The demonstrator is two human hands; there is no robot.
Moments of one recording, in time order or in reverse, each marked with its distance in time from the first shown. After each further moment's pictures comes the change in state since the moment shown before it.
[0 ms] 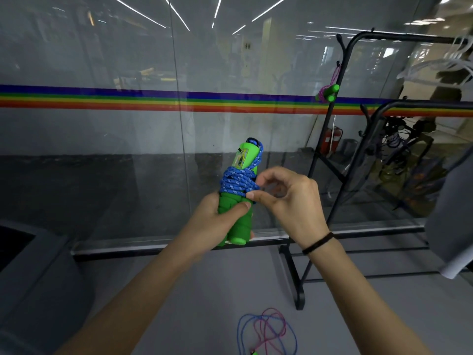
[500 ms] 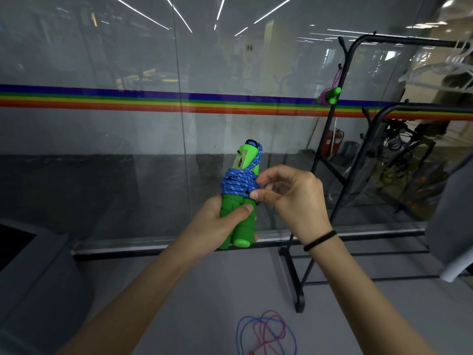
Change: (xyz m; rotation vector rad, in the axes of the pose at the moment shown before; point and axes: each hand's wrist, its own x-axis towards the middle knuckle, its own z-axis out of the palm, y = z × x) left_hand -0.003 -0.001 -0.002 0.015 -0.078 0.038; right_hand 0.006 -0.004 -0.004 0.072 -0.032 0.126
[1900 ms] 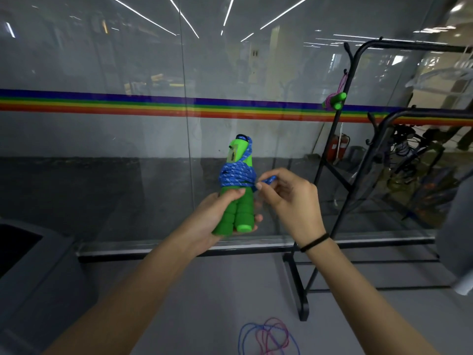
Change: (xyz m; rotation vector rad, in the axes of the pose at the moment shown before) left_hand 0.036 -0.006 -0.010 -0.435 -0.043 -0.127; right_hand 0.014 0.029 0.011 -0.013 0.081 -0.100
